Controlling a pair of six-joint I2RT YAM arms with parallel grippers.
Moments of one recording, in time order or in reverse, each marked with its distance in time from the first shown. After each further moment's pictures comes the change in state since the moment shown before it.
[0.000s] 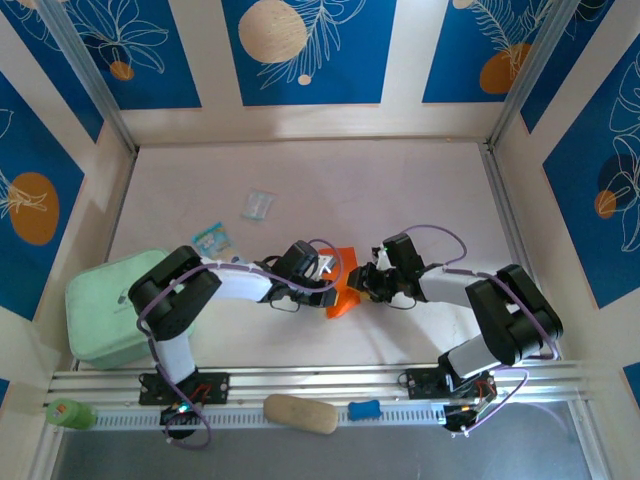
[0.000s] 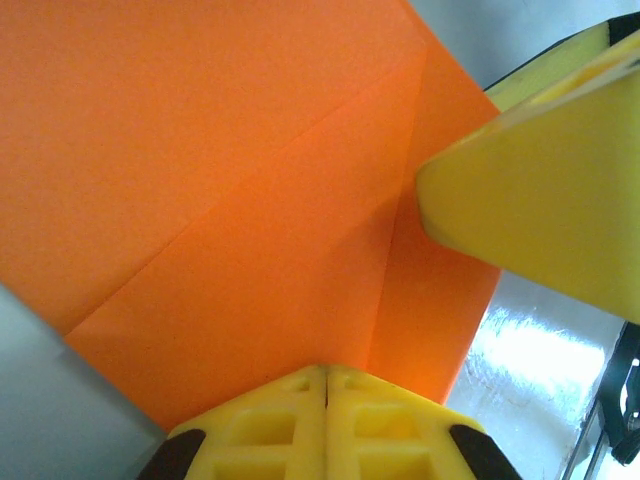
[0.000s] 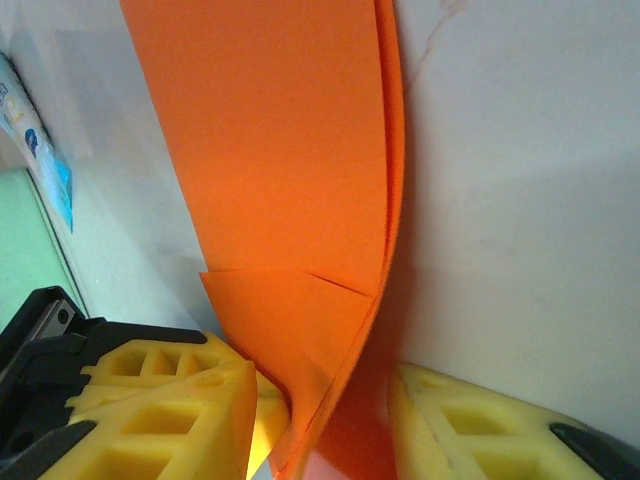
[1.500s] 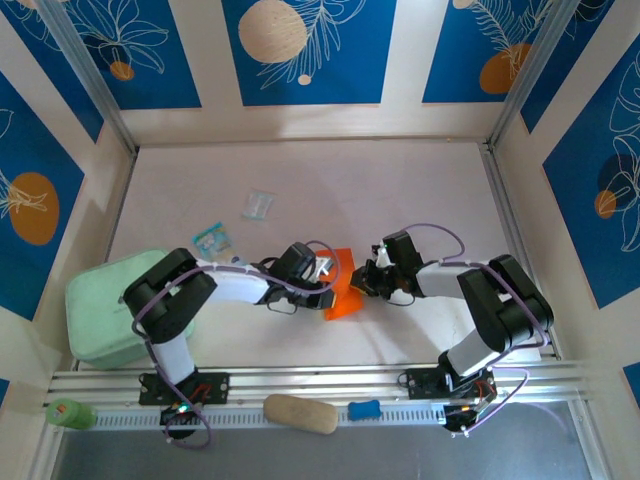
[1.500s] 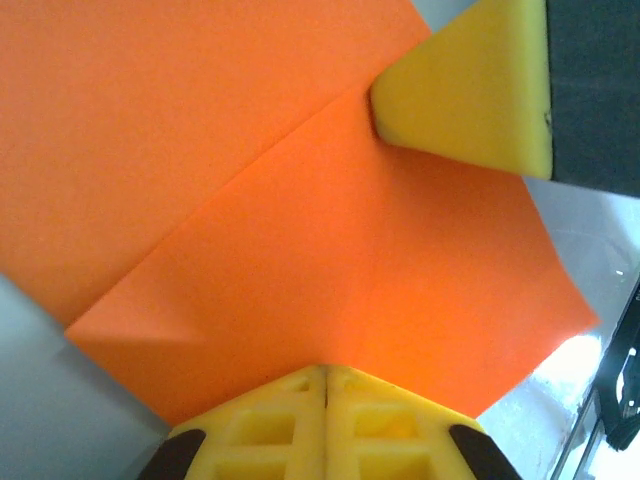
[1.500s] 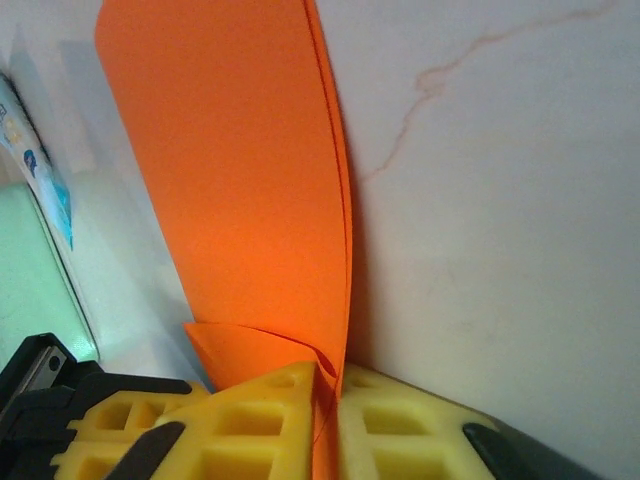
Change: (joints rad) left arm 0.000 -0.042 -0.033 -0.012 -0.001 -0.016; right arm -0.024 0.078 0.022 0.056 -0.024 -0.005
